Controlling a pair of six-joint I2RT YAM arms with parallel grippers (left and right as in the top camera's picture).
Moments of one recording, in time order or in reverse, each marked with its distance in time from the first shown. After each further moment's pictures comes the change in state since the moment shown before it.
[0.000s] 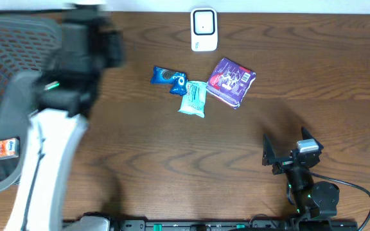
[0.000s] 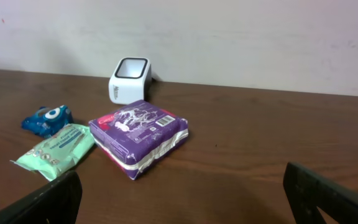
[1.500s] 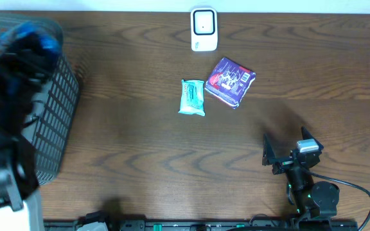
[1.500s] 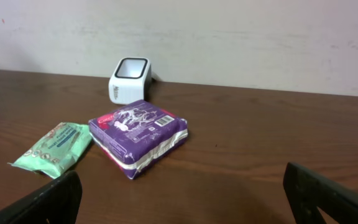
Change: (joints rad) left arm 0.287 -0.332 0.000 0.055 0.519 -0.438; right arm 0.000 0.000 0.000 0.000 0.000 0.000
